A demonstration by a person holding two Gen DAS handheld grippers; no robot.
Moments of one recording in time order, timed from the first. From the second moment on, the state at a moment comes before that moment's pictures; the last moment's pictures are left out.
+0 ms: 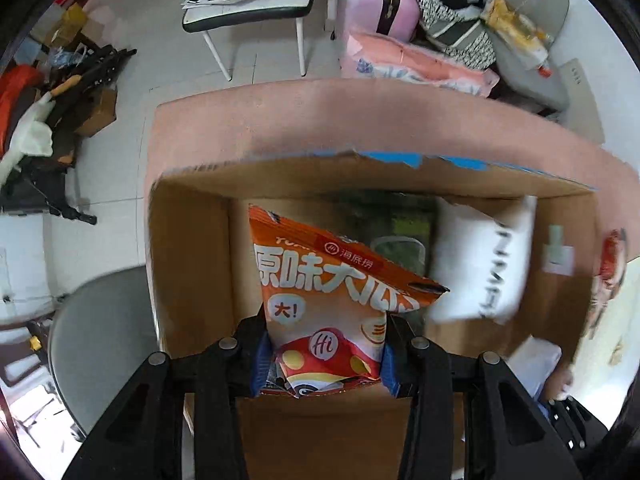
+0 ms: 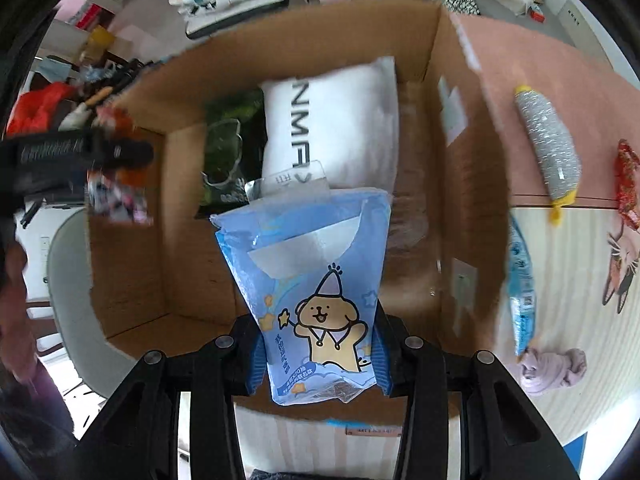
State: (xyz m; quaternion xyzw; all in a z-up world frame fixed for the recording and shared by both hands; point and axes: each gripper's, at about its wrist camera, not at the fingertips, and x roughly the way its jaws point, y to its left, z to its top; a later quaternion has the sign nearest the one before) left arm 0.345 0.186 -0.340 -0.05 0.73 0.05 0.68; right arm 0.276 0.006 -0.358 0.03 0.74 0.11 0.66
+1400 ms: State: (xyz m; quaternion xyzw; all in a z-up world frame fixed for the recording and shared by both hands) left arm 0.222 0.184 -0.245 -0.05 0.64 0.06 0.76; right arm 0.241 0.032 -0.298 -0.04 0.68 0.07 0.73
